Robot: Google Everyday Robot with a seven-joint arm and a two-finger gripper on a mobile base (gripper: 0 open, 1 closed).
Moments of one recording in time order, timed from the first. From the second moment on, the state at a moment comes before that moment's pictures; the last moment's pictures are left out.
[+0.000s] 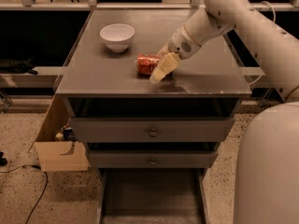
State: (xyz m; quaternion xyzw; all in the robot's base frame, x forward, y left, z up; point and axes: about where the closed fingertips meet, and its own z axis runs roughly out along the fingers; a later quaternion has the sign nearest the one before) arm 0.671 -0.033 0.838 -0.59 0.73 0.25 0.24
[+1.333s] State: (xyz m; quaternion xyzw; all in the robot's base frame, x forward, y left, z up) arm 0.671 -0.033 0.838 -0.59 0.73 0.25 0.24
